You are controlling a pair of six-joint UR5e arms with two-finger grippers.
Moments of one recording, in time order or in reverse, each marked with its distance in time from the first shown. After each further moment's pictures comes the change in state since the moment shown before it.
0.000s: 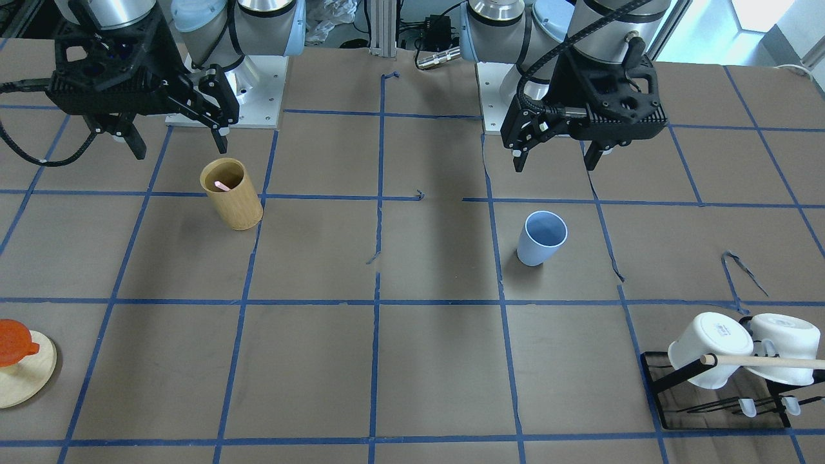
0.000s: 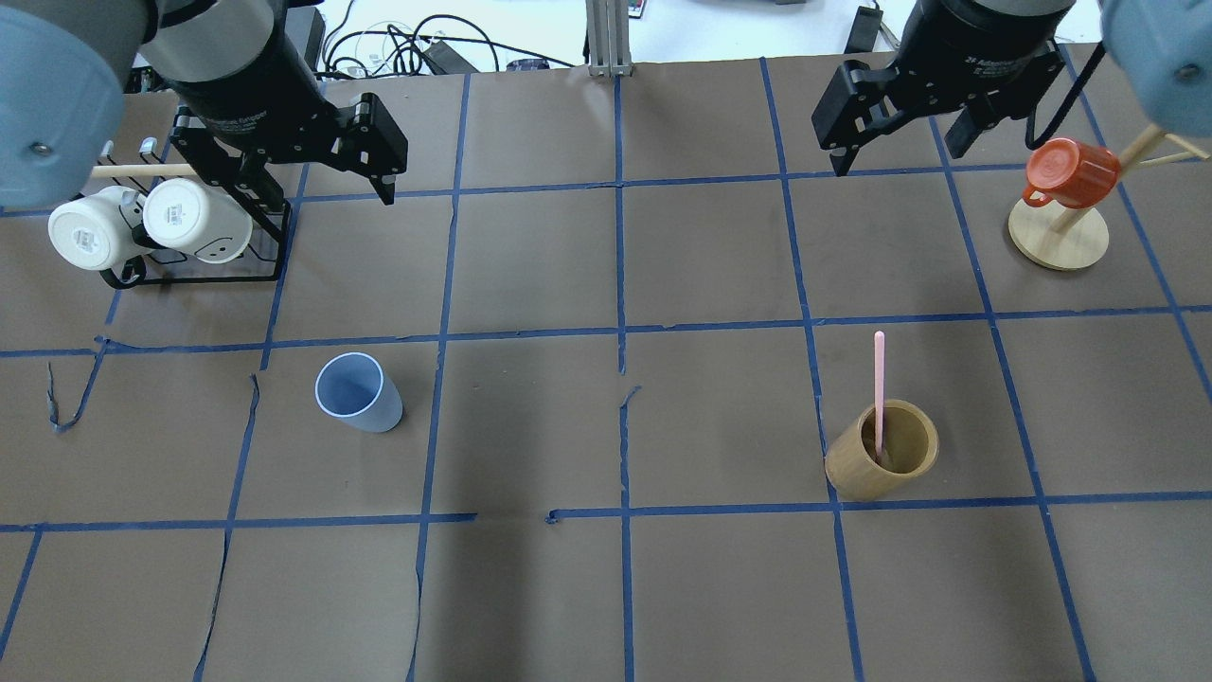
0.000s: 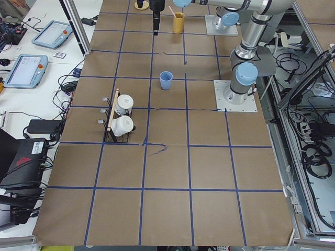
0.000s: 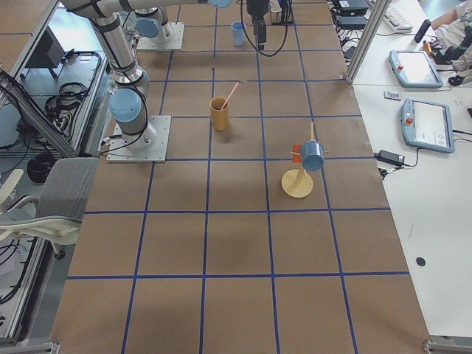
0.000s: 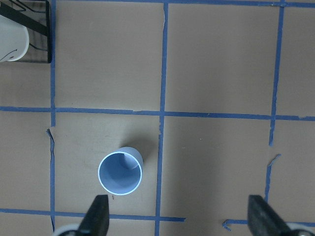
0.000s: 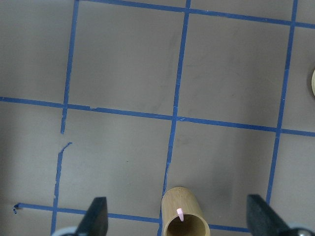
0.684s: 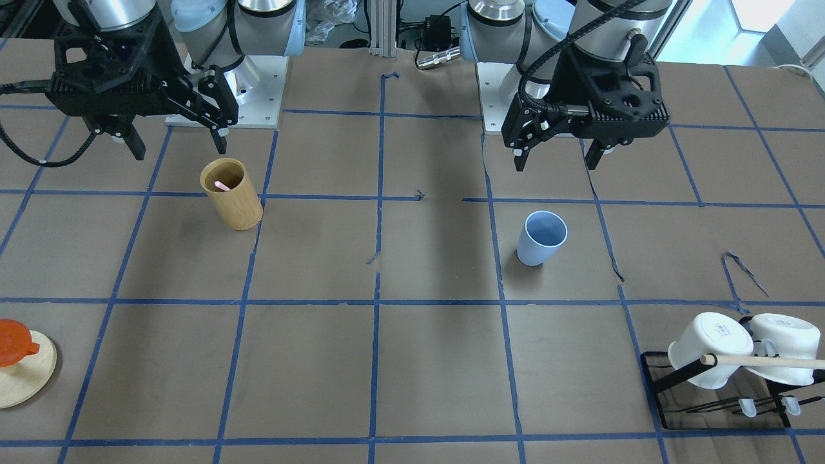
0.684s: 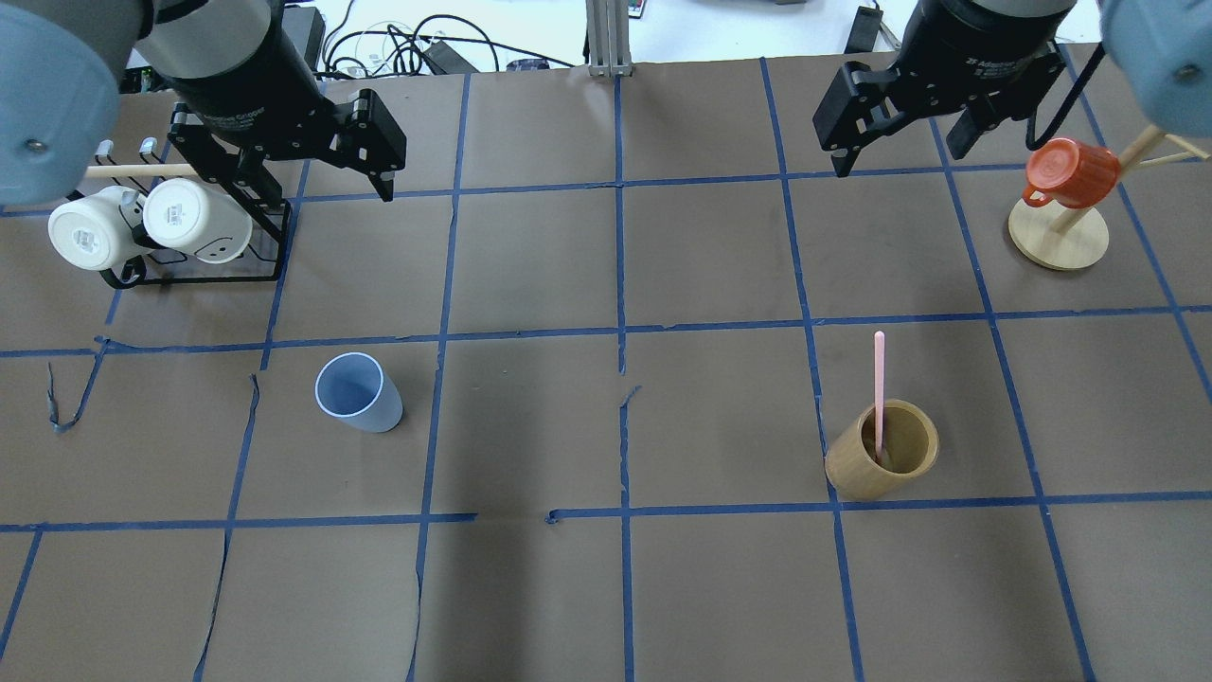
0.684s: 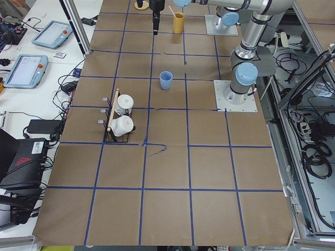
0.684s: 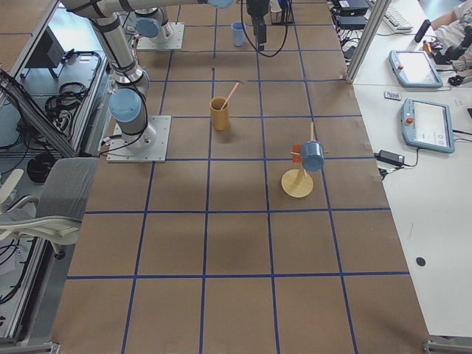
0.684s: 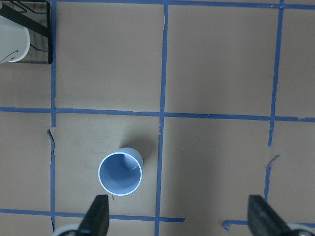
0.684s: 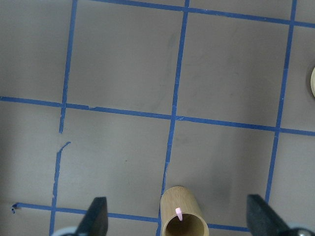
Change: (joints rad) left arm 0.001 0.000 0.005 0.000 -0.001 0.000; right arm -0.001 0.000 0.002 0.001 -0.005 -0.001
